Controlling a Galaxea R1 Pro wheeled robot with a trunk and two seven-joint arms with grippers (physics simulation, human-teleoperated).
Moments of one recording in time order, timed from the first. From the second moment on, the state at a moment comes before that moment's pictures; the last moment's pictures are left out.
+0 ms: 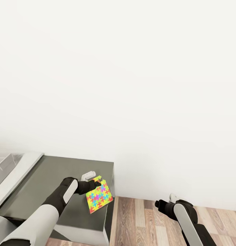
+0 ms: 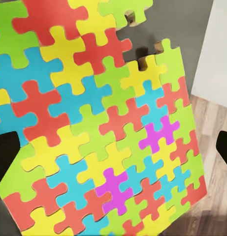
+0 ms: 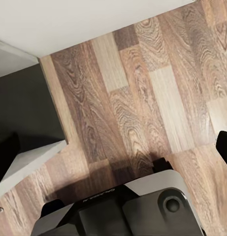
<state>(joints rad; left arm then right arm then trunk) -0.71 0.01 -0.06 -0.59 0.45 0.72 -0.11 -0.21 -0.02 0.05 -1.46 -0.81 0.88 -0.74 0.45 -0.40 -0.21</state>
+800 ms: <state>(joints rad) -0.71 0.01 -0.06 -0.59 0.48 0.72 -0.12 -0.21 -0.02 0.05 -1.47 -0.81 0.88 -0.74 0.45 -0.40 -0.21</state>
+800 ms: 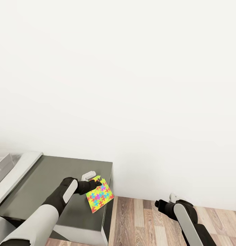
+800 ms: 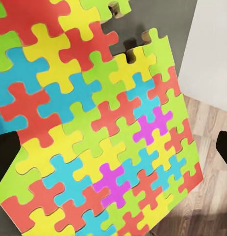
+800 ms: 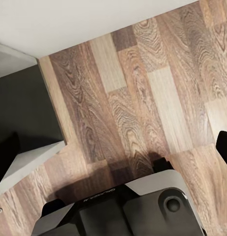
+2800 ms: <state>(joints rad) -0.71 0.01 -0.06 -0.63 0.47 0.72 -0.23 -0.21 -0.04 -0.05 -1.46 -0.81 0.88 -0.61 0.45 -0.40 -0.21</state>
